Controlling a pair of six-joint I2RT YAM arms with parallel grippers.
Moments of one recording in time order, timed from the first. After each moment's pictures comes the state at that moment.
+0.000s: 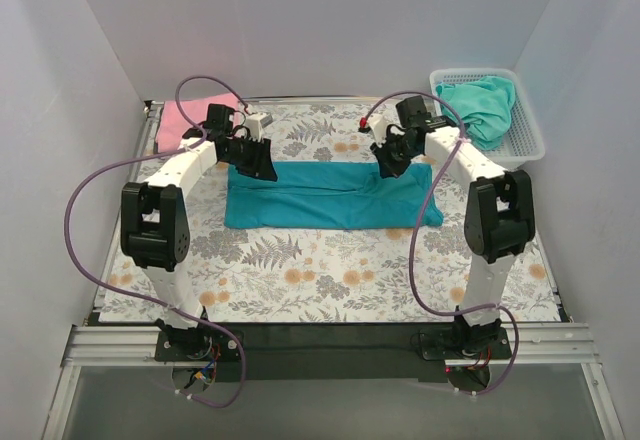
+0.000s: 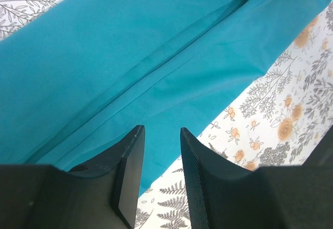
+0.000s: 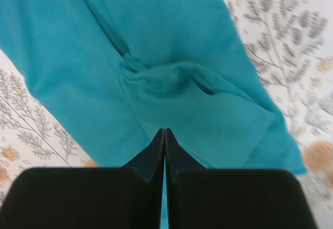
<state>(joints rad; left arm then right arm) -0.15 1.85 1.44 -0.61 0.65 0.17 0.31 1.89 1.56 -0.75 -0.39 -0.59</state>
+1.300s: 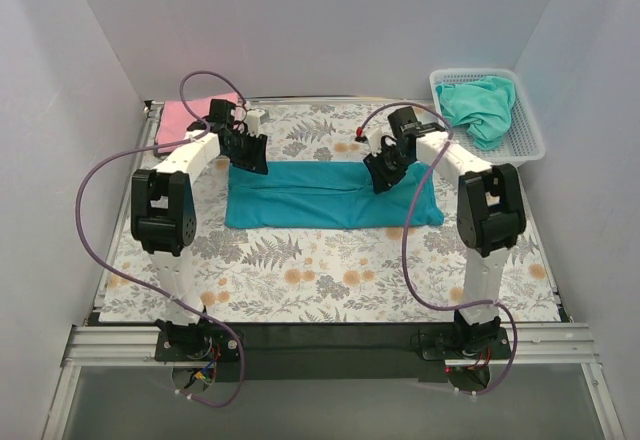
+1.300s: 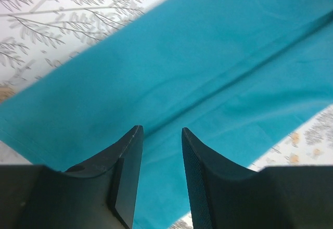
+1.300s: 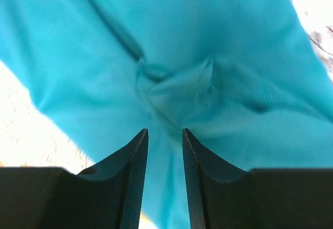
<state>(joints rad) -0.13 1.98 1.55 -0.61 0.47 0.19 0.33 2.03 1.57 -0.74 -0.42 -0.46</state>
